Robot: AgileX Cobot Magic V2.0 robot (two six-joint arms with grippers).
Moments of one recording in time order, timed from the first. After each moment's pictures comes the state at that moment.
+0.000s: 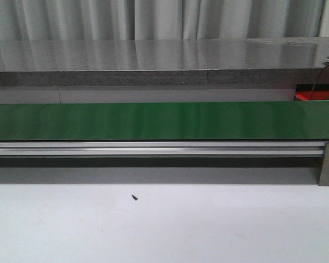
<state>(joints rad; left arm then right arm) 0.29 1.67 -1.40 0.06 0.83 -0.06 -0.19 0.65 -0.69 0.33 0.76 -0.43</state>
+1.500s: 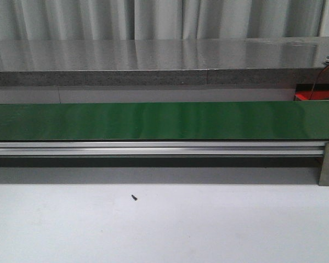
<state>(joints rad) 0.16 1.74 -1.34 -0.08 0.79 0.06 -0.19 0.65 -0.69 0.33 0.76 -0.43</state>
